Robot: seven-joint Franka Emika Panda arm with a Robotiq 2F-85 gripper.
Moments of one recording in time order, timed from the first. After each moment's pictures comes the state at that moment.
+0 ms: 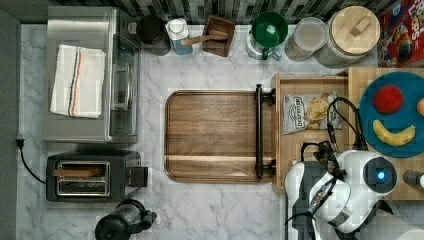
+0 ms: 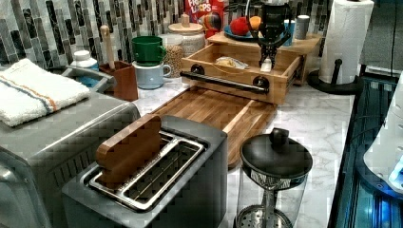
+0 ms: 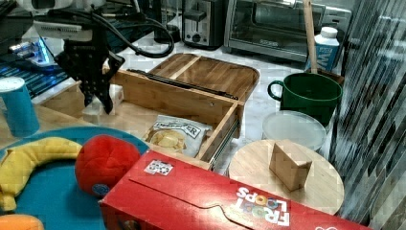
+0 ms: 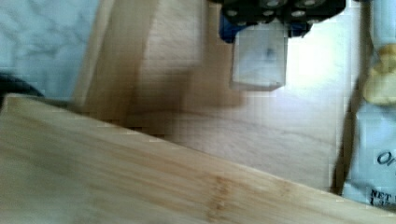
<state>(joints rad) -0.42 0.08 -0.18 -2.37 -0.04 0.87 -0.10</state>
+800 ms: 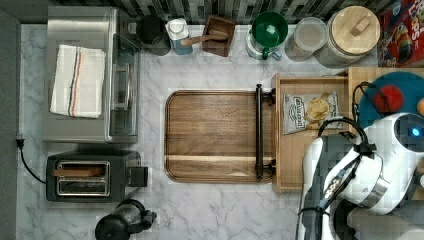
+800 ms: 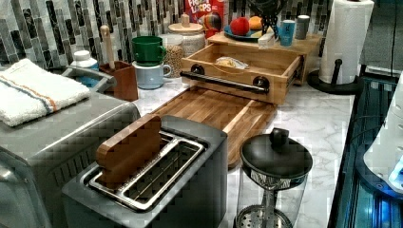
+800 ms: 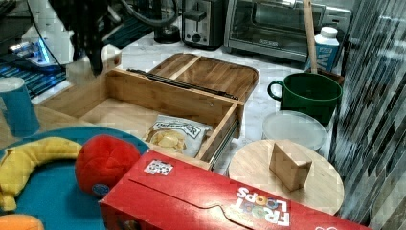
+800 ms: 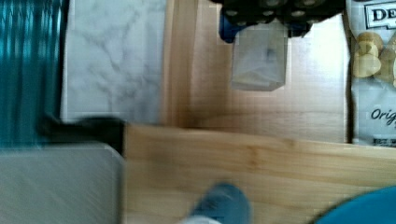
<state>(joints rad) -0.40 0.07 -0.14 -2.07 -0.16 0.39 0.28</state>
